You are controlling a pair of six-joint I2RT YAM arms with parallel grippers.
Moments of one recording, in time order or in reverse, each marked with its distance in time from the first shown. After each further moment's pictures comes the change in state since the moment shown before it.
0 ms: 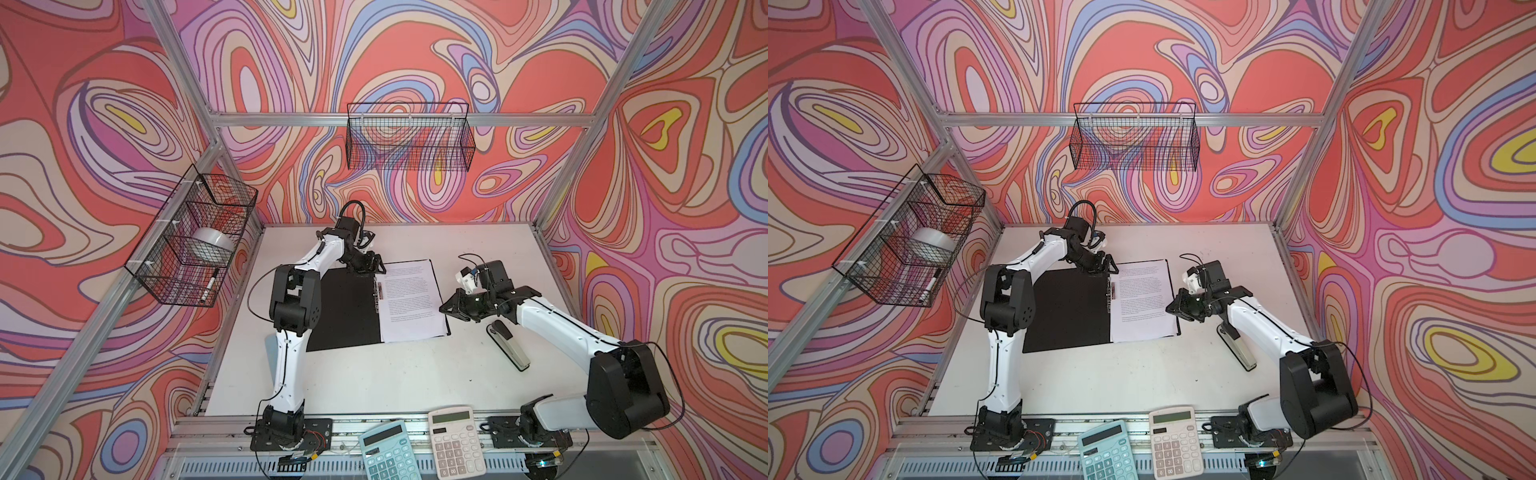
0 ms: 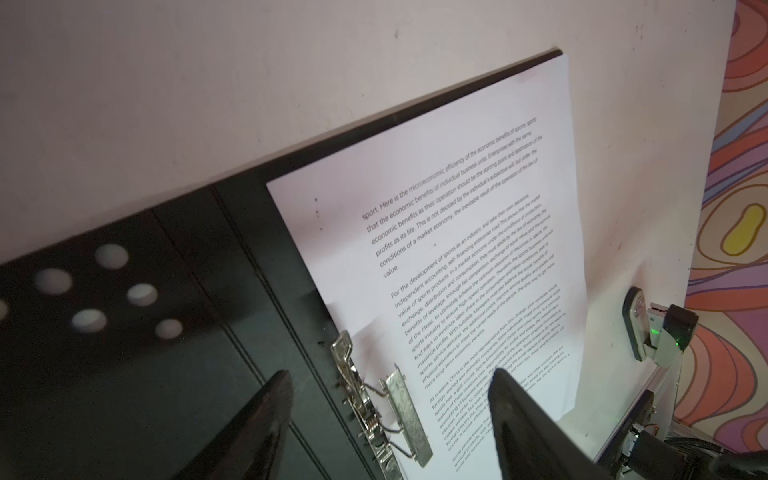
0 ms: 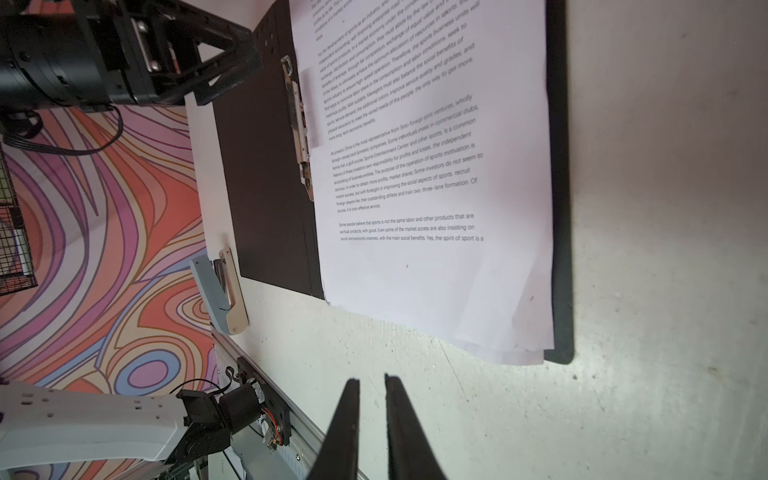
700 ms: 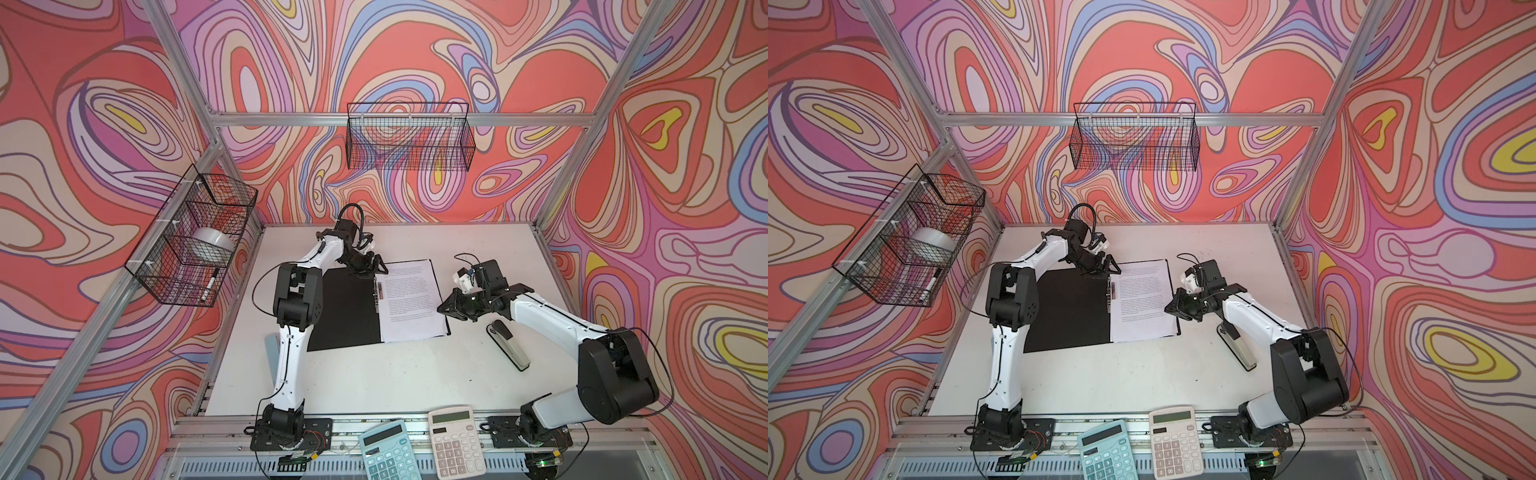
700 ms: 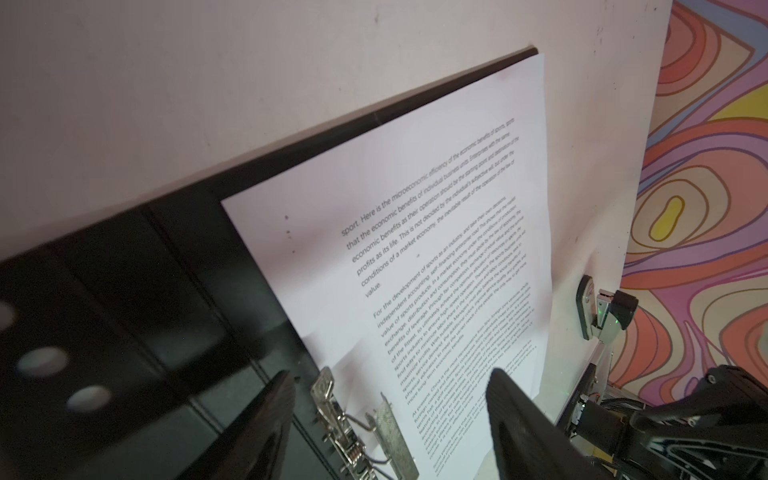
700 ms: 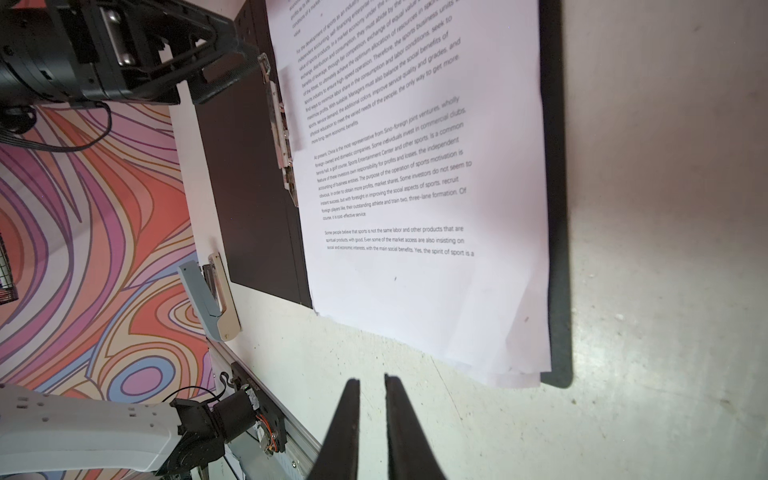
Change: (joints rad) left arm 0.014 0.065 0.026 -0.006 0.145 -0.002; right arm 0.000 0.066 0.017 0.025 -0.002 0.000
